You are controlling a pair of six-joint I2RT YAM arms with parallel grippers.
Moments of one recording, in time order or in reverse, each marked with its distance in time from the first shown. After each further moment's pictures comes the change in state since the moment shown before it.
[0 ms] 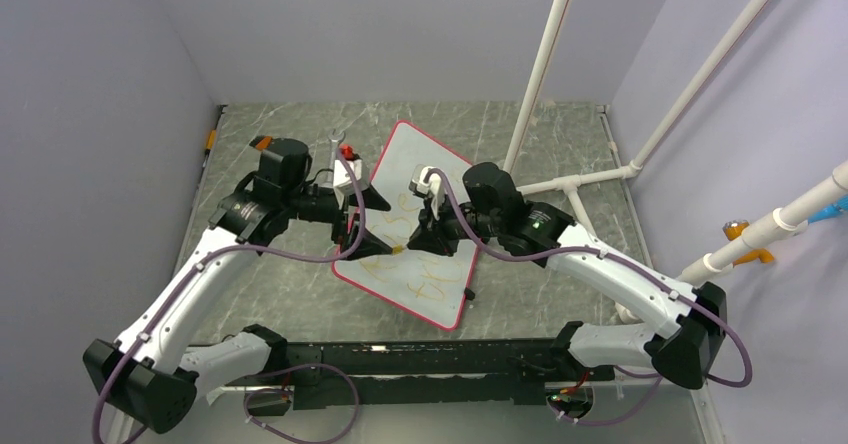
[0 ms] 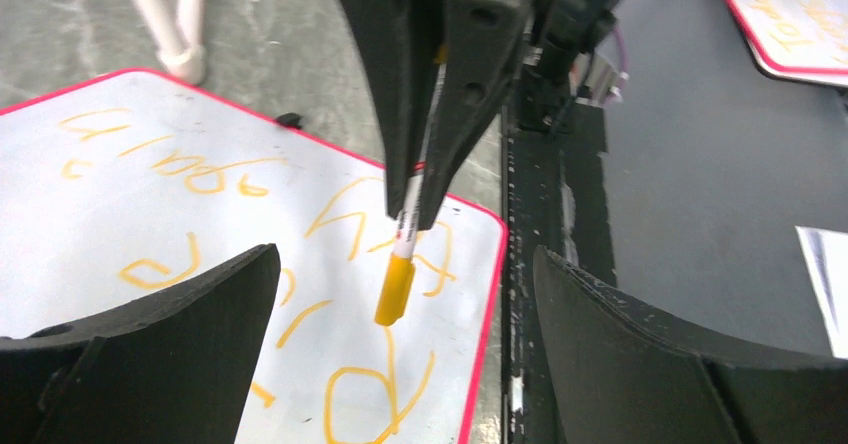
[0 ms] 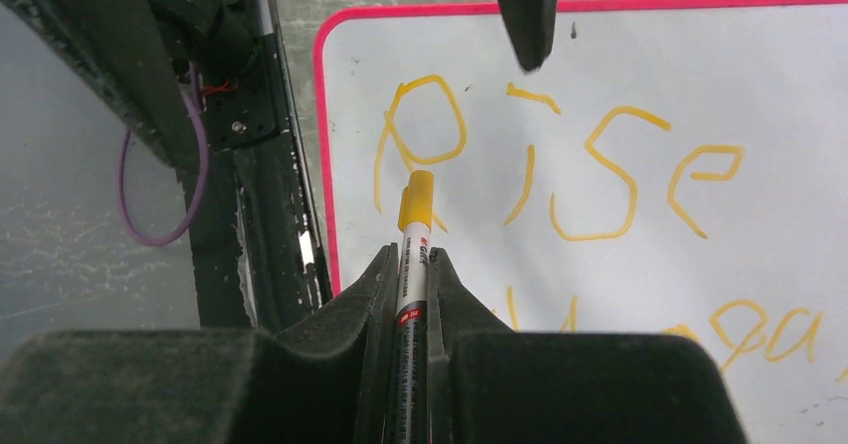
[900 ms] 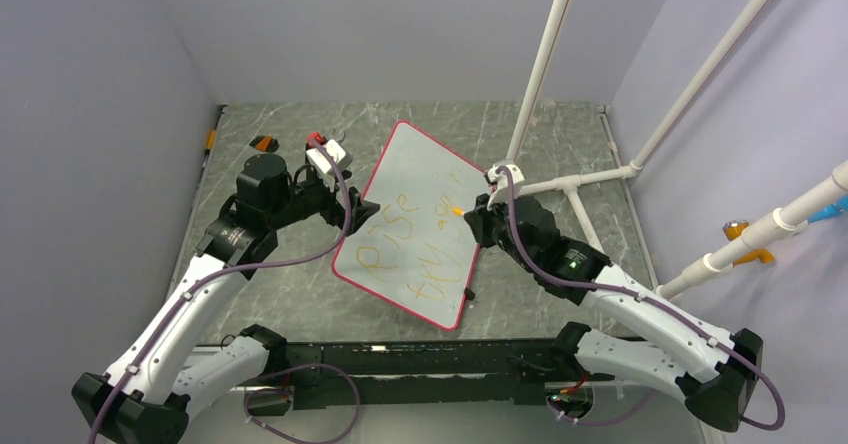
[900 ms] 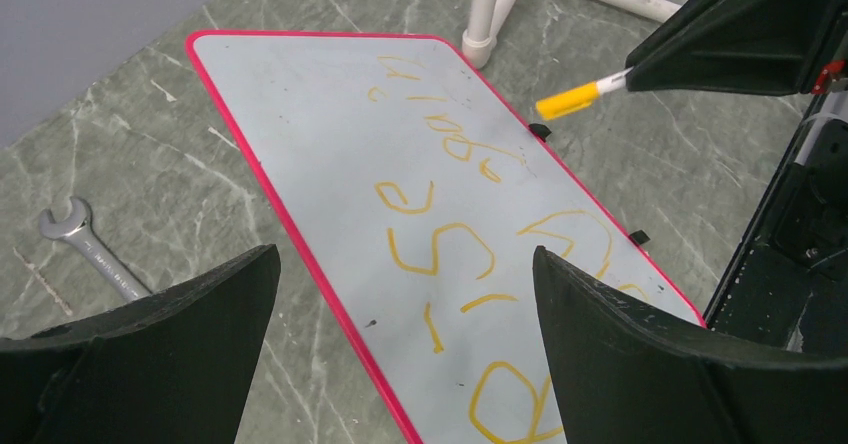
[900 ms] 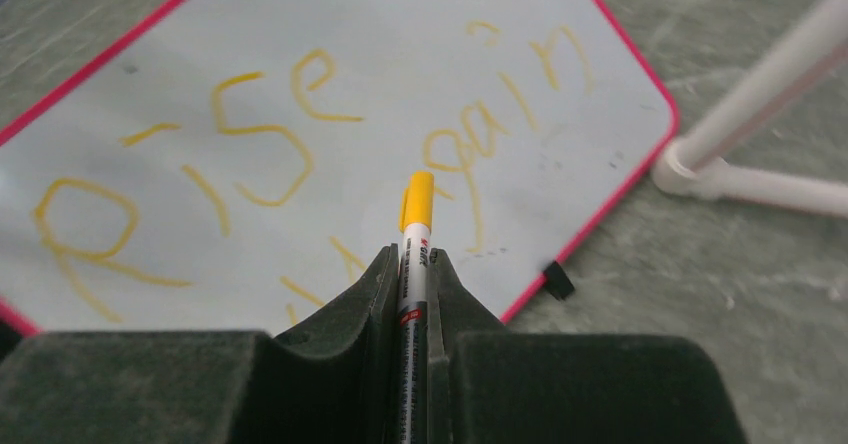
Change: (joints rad) left arm 0.025 -0.164 -0.152 0.269 -0.579 -0.233; right arm -0.011 -0.308 -0.290 0.122 0.737 0.319
